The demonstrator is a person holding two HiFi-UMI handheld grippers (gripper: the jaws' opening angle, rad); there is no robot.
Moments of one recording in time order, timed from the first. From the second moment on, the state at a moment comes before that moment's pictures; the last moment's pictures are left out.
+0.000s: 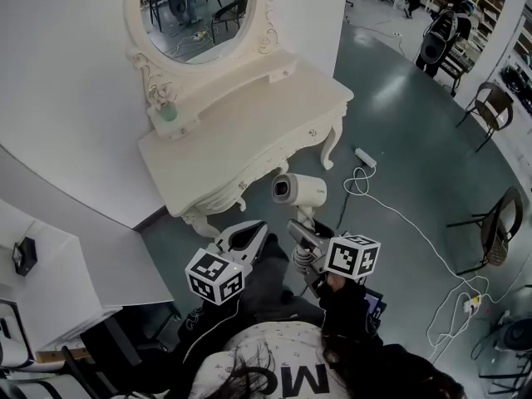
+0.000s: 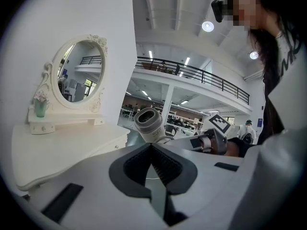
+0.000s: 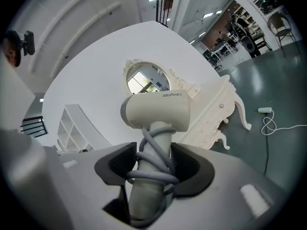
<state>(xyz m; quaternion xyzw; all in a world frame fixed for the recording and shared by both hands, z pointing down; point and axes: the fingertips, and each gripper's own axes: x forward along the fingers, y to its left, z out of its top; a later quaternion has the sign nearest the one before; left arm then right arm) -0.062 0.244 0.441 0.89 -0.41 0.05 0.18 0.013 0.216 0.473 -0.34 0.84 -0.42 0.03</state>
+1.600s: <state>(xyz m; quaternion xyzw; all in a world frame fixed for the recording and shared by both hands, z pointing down) -0.121 -0.087 0.458 0.91 -0.35 0.04 0.23 -0.028 -0.090 0.490 -0.40 0.79 -0.47 0.02</state>
